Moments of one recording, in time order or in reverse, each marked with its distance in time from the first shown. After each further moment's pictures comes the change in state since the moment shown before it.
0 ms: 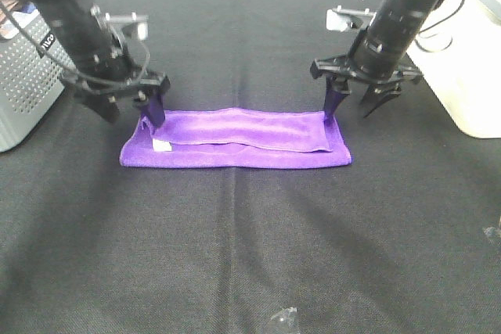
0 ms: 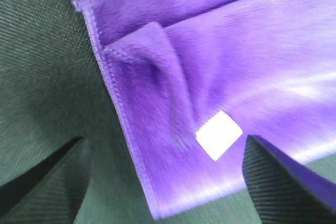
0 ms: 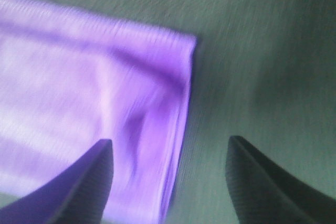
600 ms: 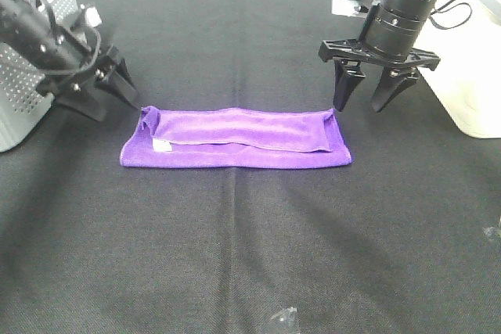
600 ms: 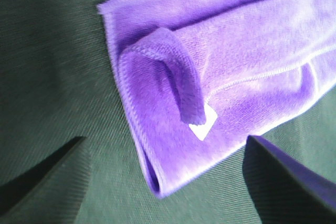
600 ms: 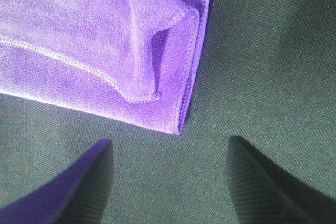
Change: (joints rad) left arm 0.218 0.073 -0.007 -0.420 0.113 0.352; right arm 0.000 -0.034 -0.051 0.000 0.206 0.013
